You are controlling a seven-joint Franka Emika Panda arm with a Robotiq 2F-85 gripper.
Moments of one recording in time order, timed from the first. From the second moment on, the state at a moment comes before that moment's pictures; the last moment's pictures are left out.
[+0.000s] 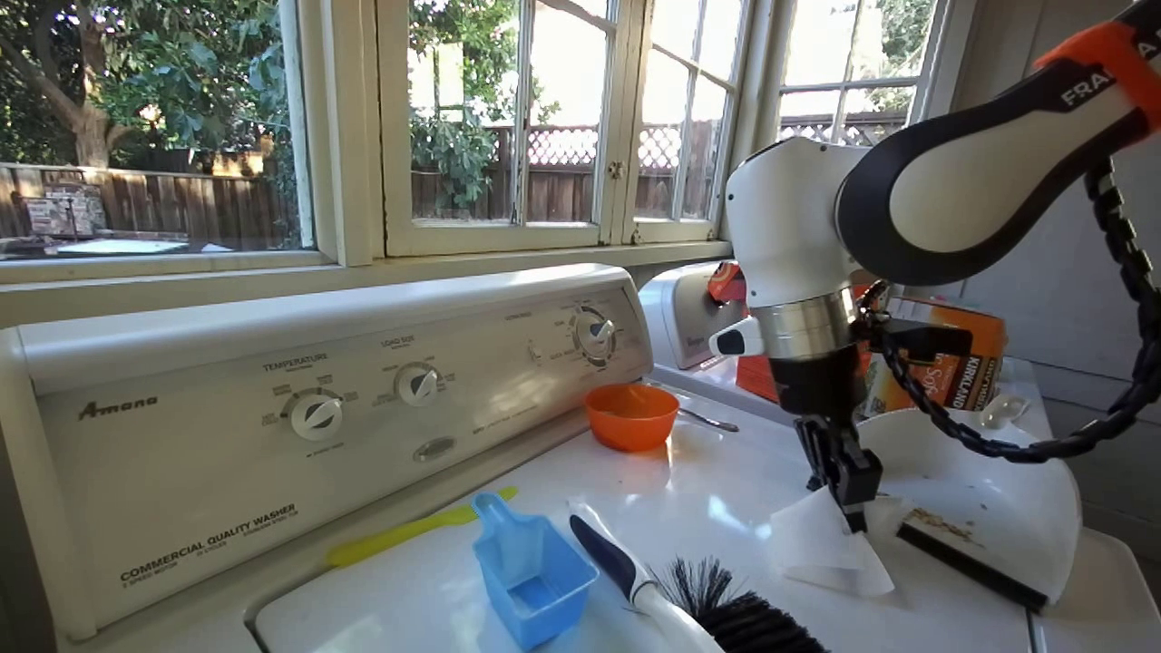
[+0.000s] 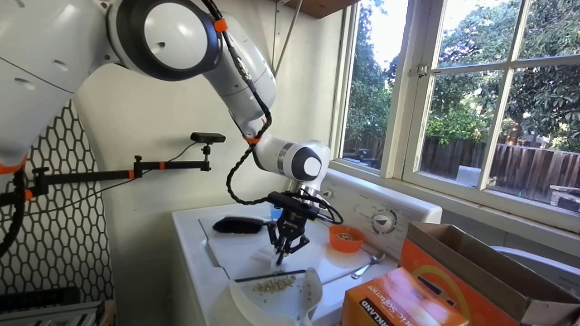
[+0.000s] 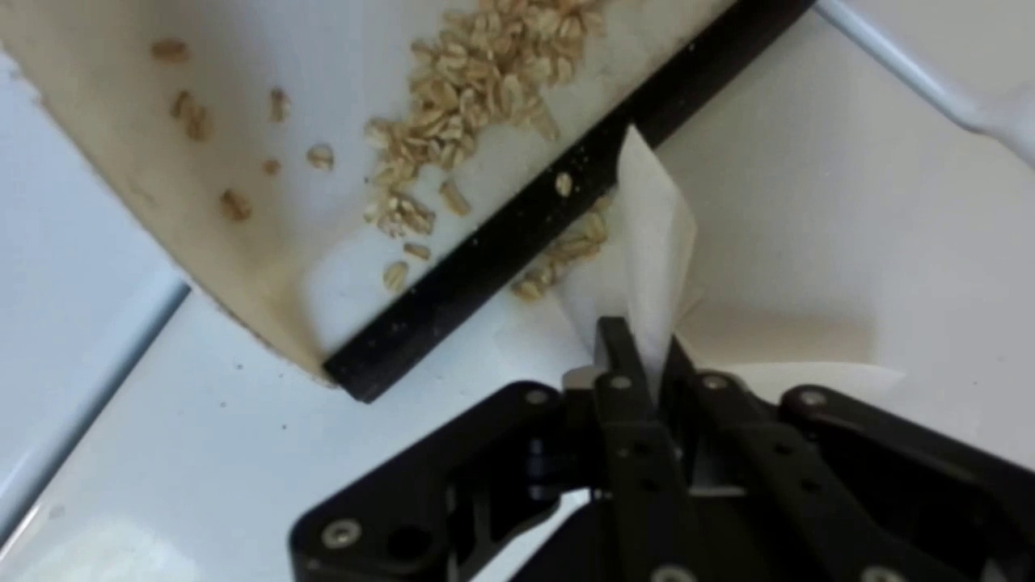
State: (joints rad) arm 0.24 0.55 0.24 -1.78 -0.16 1.95 -0.33
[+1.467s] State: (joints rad) arm 0.23 0.50 0.22 -1.74 -0.21 1.84 -0.34
